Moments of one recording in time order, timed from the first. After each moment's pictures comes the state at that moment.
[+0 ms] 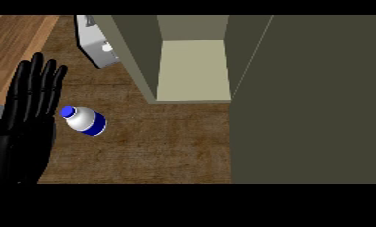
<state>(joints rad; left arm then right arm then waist) 0.01 0.07 -0.02 -2.10 -0.01 -0.02 0.01 0.00 -0.14 -0.01 -2.10 -0.01 -0.01 0.01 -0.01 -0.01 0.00</state>
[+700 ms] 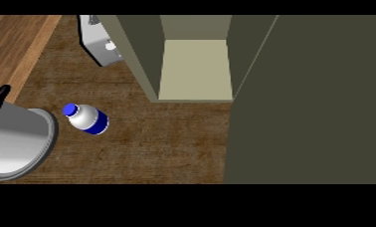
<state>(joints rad) 0.13 0.29 0.33 -2.00 0.59 -0.35 0.07 0.20 -0.13 0.16 -2.32 -0.07 0.10 0.10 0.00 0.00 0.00</state>
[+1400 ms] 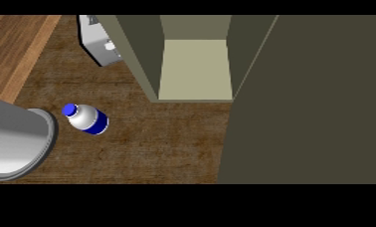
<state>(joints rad) 0.18 0.34 0.46 -2.06 0.76 -0.37 0.26 0.20 -0.05 0.37 -2.47 0.04 0.03 0.29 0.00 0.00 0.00</state>
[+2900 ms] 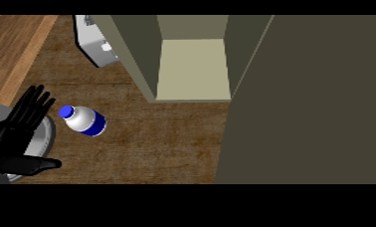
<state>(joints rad) -0.01 0.28 0.39 -1.35 0.23 -0.51 -0.11 0.14 -0.09 0.52 -2.49 0.08 -0.10 0.38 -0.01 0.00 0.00</state>
